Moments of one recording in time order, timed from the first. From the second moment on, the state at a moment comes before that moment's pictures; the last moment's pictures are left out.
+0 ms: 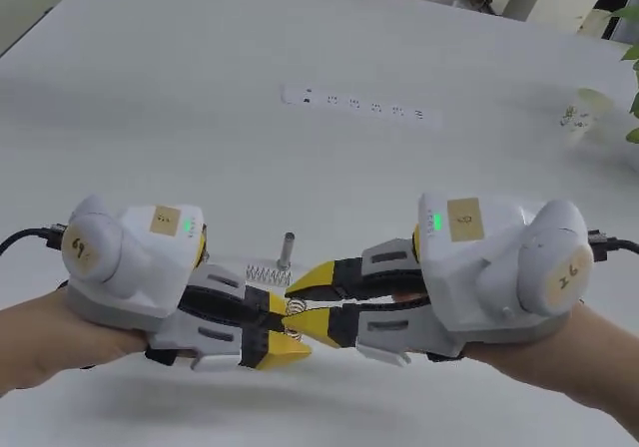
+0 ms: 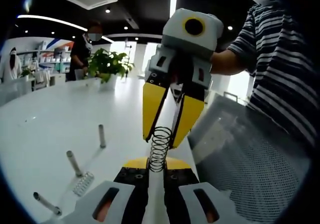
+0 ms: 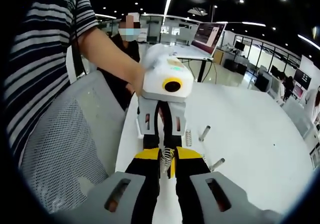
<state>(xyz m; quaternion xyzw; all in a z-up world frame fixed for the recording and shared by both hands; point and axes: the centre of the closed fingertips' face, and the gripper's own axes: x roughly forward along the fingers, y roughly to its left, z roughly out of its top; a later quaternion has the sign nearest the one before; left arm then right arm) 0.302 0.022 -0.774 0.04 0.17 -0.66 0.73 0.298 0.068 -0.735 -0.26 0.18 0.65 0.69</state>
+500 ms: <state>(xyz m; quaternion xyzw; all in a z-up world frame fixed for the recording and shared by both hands) 0.302 0.023 -0.774 0.04 0.17 -0.65 0.74 0.299 0.067 -0.734 -0.25 0.18 0.65 0.69</state>
